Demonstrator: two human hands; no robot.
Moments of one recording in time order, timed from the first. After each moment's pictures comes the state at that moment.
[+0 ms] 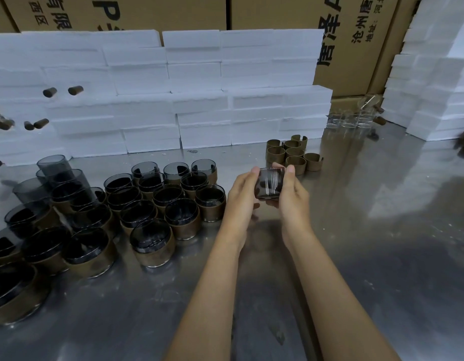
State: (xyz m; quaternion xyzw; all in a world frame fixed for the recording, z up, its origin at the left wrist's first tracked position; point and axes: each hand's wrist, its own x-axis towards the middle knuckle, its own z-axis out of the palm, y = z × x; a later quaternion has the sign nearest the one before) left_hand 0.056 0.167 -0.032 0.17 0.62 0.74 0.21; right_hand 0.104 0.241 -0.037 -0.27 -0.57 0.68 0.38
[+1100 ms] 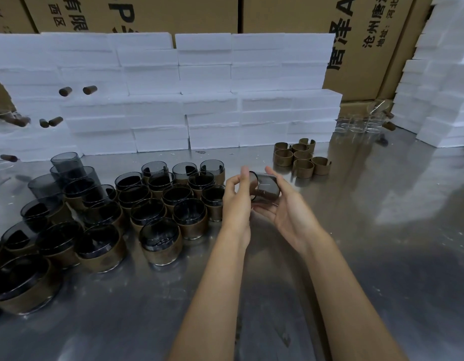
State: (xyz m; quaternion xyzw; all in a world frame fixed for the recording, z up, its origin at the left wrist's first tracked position) left_hand 0.044 0.165 -0.036 0.07 0.55 0.81 0.19; right_hand 0.110 0.240 -0.027 -0.14 -0.49 0.84 0.19
